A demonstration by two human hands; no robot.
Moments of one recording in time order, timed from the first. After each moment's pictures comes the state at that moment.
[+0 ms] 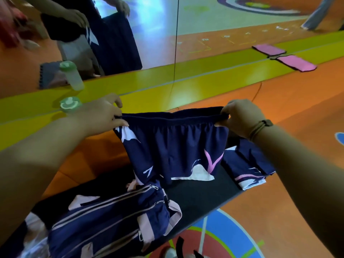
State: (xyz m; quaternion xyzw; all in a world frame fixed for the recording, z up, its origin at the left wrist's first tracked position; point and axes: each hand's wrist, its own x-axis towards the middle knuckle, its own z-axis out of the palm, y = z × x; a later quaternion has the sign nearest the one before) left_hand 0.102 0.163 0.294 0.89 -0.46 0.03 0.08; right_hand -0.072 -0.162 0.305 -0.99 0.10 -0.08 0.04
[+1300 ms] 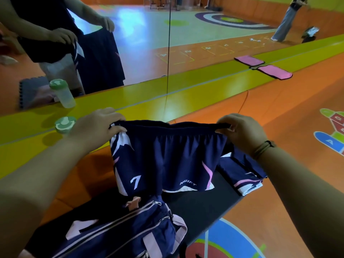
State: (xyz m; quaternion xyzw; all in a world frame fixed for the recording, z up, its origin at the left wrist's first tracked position) left_hand 0.129 0.177 0.288 0.88 -0.43 0.11 0.17; right_hand -0.081 -0.142 0.290 -0.96 0.11 -0.21 0.14
